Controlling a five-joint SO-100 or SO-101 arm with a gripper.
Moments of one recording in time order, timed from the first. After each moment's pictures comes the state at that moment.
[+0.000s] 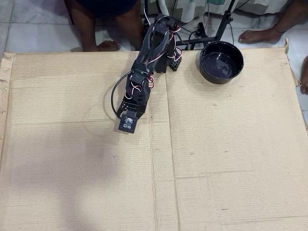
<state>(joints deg) 30.9 89.8 118.7 45.0 69.8</state>
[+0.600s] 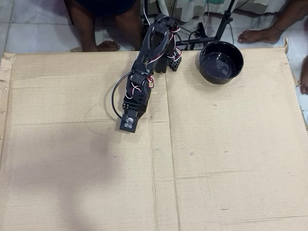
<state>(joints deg) 30.9 89.8 120.8 45.0 69.8</state>
